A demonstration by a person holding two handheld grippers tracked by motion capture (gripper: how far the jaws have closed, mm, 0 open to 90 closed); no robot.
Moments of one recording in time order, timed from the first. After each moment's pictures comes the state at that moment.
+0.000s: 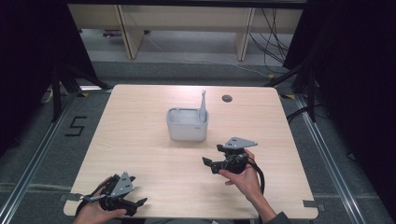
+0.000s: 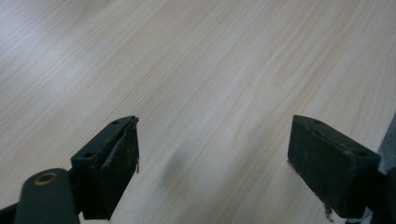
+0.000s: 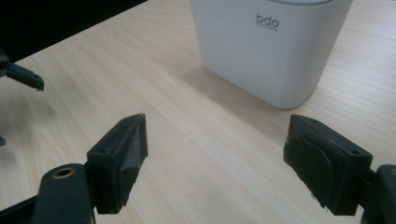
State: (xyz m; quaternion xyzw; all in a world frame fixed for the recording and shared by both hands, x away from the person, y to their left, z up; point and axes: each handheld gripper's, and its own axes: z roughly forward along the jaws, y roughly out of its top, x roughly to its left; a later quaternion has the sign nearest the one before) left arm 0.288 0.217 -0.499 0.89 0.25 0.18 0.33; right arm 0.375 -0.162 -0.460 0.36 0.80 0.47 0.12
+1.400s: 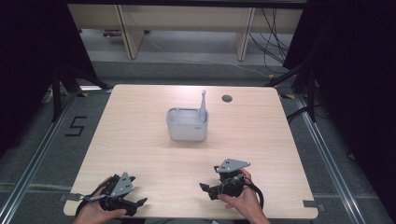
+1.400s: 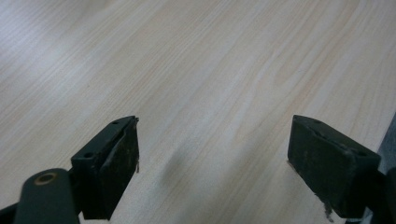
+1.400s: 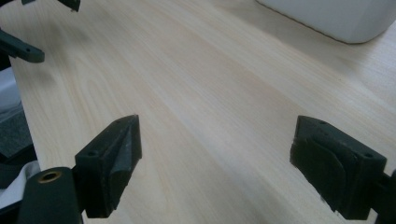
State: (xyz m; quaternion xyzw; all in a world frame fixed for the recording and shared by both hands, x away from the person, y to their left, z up) left arm 0.288 0.217 -0.499 0.89 0.25 0.18 0.33; right arm 0.326 -0.154 -0.487 0.32 0.84 0.42 0.09
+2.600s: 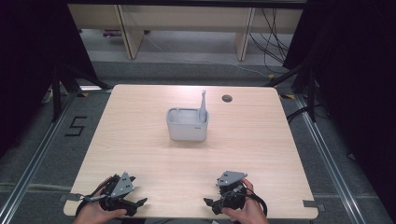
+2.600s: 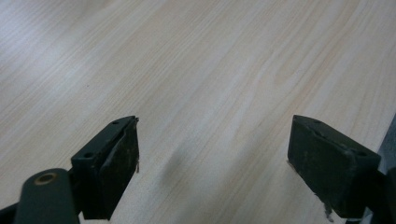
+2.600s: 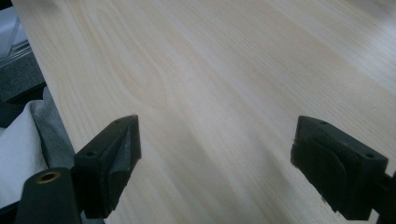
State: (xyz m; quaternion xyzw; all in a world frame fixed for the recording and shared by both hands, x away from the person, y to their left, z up) left arm 0.288 0.216 -0.499 0.89 0.25 0.18 0.33; right arm 0.298 -0.158 -0.496 0.31 0.88 0.35 0.09
